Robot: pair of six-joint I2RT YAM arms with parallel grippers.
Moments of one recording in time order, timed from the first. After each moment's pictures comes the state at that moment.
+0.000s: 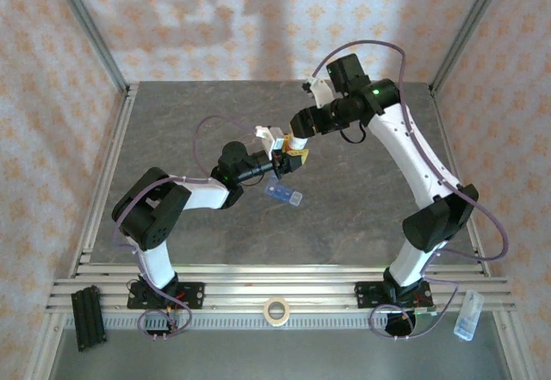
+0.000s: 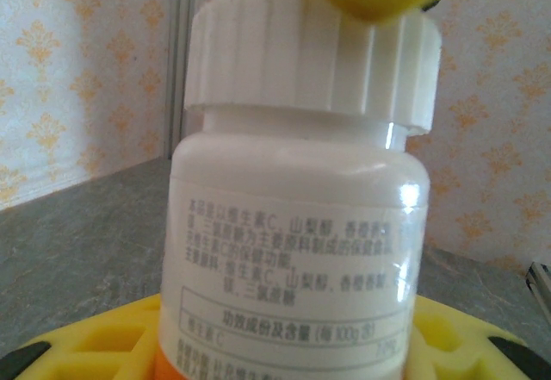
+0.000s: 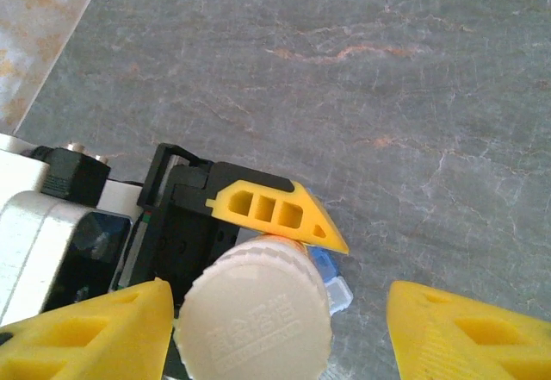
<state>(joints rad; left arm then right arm) -0.56 1.79 0.82 1.09 0.53 -0.21 0.46 1.71 1.91 -1.17 -0.40 0.06</state>
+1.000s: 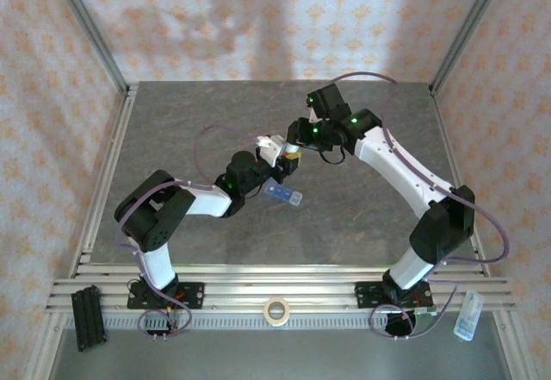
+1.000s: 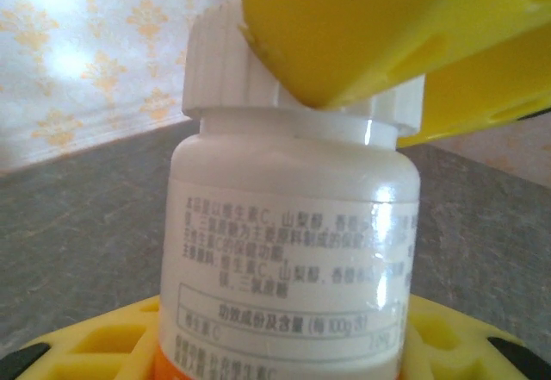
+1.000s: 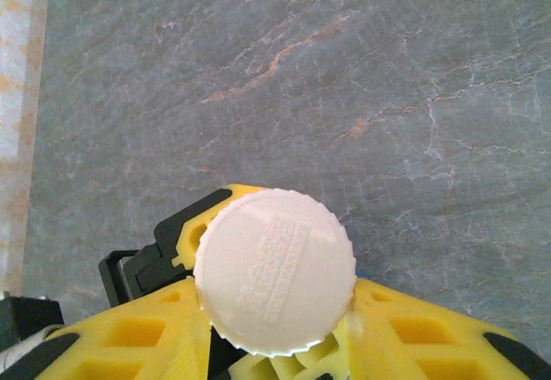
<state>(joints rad) -0.63 1.79 0.76 0.97 0.14 -0.06 0.57 1.62 1.56 -0.81 -0.15 0.64</state>
